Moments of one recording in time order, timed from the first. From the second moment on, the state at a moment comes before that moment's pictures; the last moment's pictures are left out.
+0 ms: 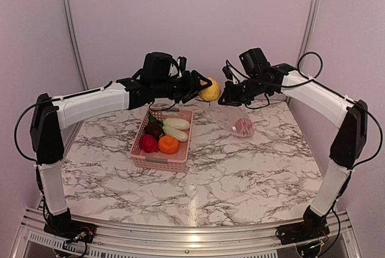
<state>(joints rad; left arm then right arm) -0.77 1.93 1.72 -0.06 0.25 -0.87 0.55 1.77 1.72 -0.74 -0.28 0.36</state>
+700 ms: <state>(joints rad) -0.83 2.02 1.82 -0.16 0.13 -0.93 0.55 1.68 1.74 -0.74 -0.23 0.46</state>
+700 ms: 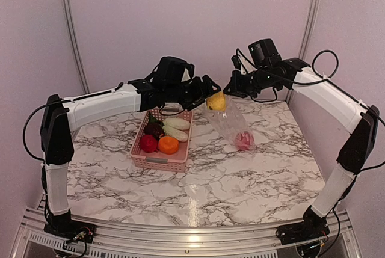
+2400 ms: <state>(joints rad) -0.76 1.66 1.36 -0.60 -0.24 -0.56 0.51 1.60 1.51 -0.72 -0.13 0.33</state>
